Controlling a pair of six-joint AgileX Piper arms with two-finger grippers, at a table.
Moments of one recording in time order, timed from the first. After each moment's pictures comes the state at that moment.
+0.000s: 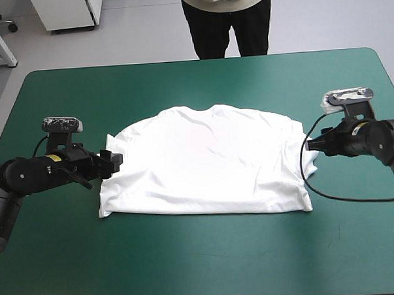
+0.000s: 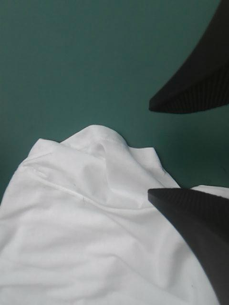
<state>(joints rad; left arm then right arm) -0.04 1.10 -0.99 -0.45 0.83 0.34 0.06 1.22 -1.12 0.04 0.87 -0.09</state>
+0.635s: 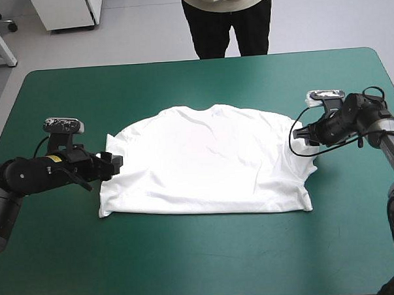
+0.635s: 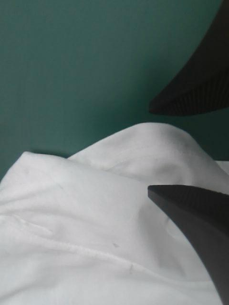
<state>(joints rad) -0.04 1.10 -0.99 -0.45 0.85 0.36 -0.03 1.72 -1.27 0.20 0.79 -0.22</state>
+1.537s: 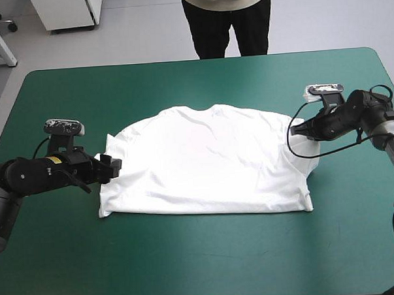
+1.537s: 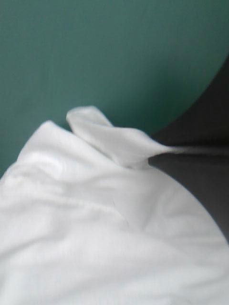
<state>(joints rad) -0.04 1.10 -0.99 -0.41 0.87 0.36 -0.02 1.66 -1.28 0.29 0.80 -0.32</state>
